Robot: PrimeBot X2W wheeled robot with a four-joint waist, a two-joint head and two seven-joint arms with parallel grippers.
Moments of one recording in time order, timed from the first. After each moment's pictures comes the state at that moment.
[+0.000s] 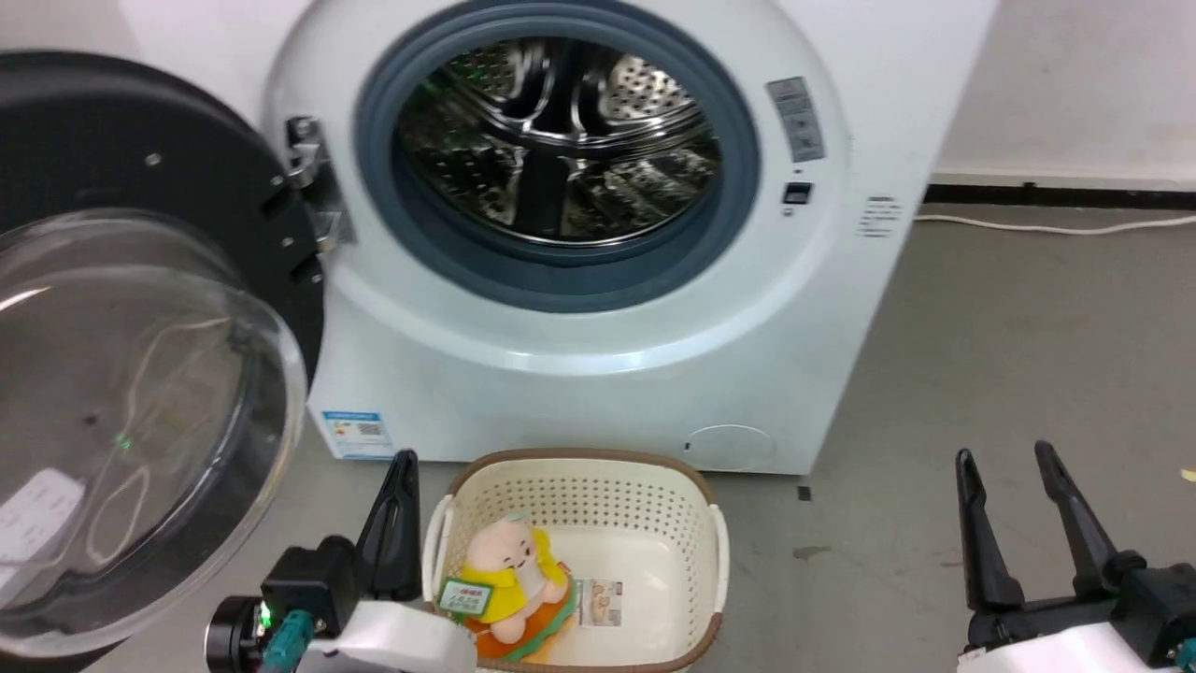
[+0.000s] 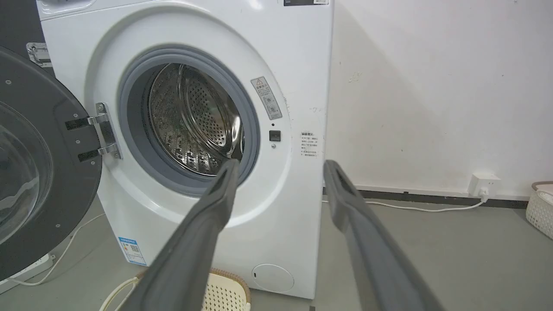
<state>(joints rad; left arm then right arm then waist) -0.05 0.15 -0.24 0.08 -0.29 0.14 -0.26 0.06 -0.07 -0.04 -0.06 0.11 0.13 -0.25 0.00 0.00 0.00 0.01</state>
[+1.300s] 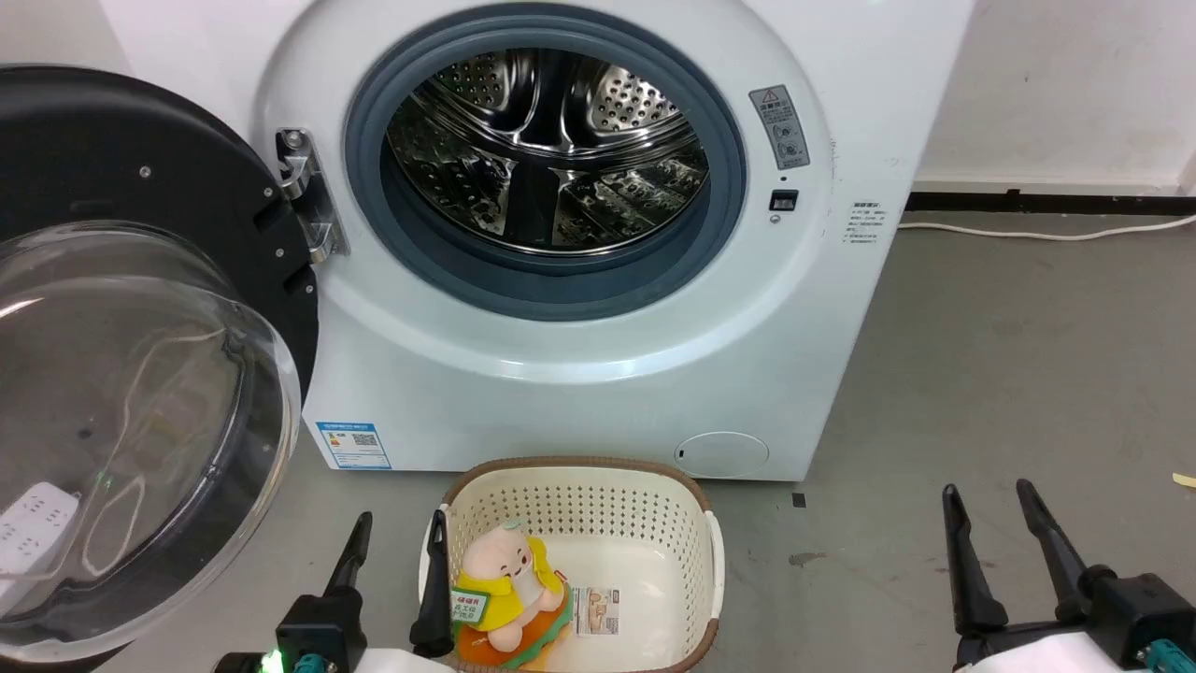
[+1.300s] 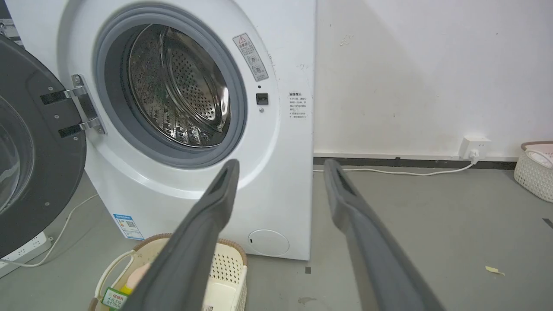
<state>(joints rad) 0.03 0.08 -0.16 0.15 -0.18 0.11 -0.26 0.05 -0.05 -0.06 0.08 0.11 0.13 -0.26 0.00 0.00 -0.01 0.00</state>
